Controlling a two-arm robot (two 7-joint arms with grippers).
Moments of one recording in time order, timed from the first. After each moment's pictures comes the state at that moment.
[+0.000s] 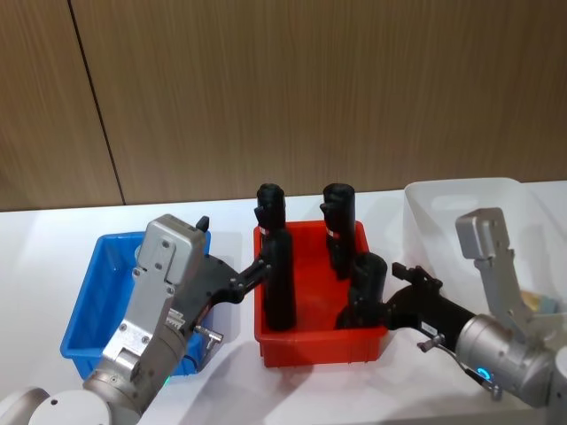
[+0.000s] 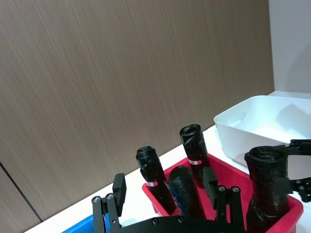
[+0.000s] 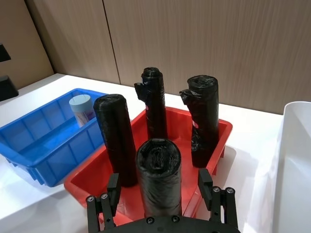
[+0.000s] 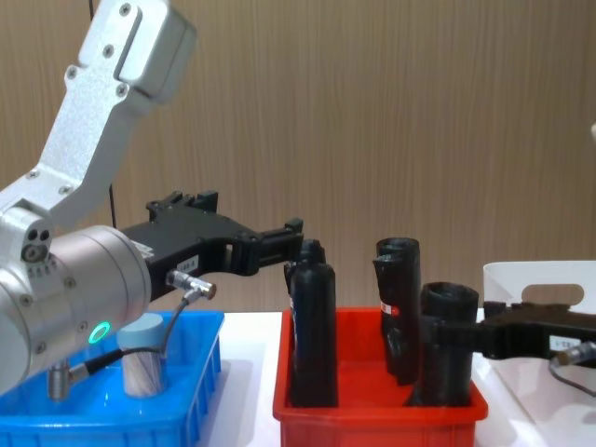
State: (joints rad) left arm -0.24 0.38 0.45 -1.63 -0.20 0.01 -0.01; right arm 0.23 0.25 -0.25 -1.45 0.28 0.21 0.38
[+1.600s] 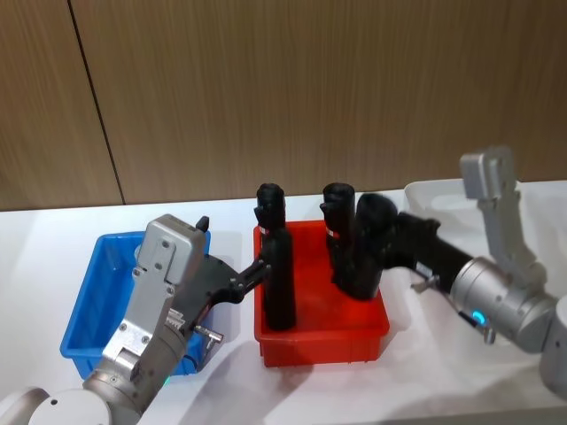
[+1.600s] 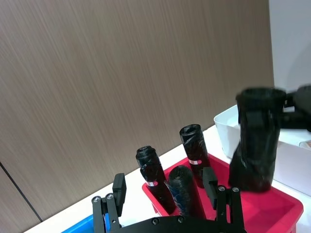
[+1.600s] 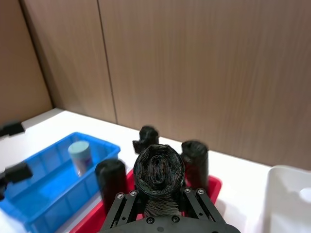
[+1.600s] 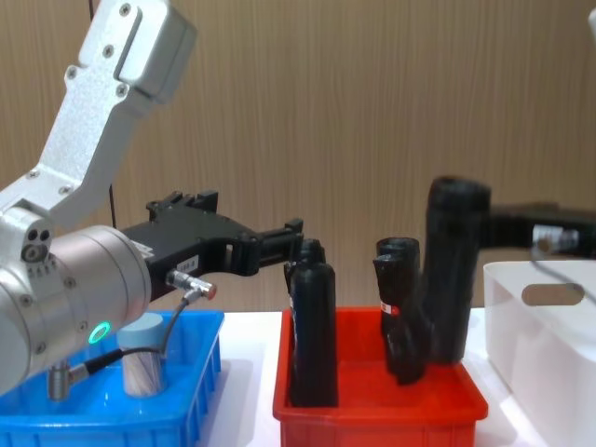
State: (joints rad) left arm -0.24 0.38 0.45 -1.63 -0.20 0.01 -0.01; right arm 0.31 0.24 -0.25 -1.51 0.28 0.22 0.34
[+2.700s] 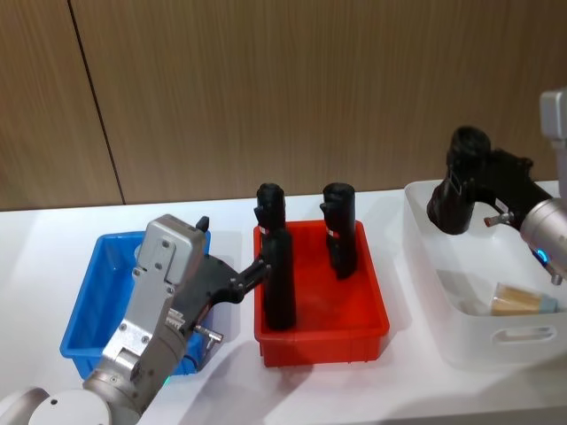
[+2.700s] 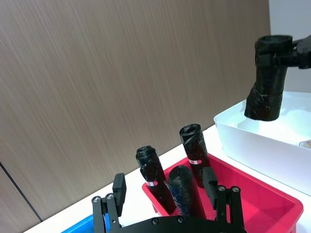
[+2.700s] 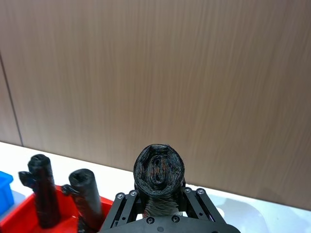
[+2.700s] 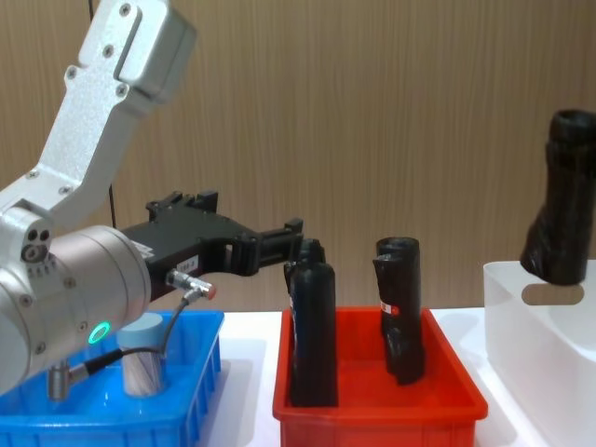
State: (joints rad) left arm -0.24 0.38 0.45 -1.63 -0.20 0.01 -0.01; right arm 0.41 0.29 -0.16 -1.45 0.21 0.20 0.18
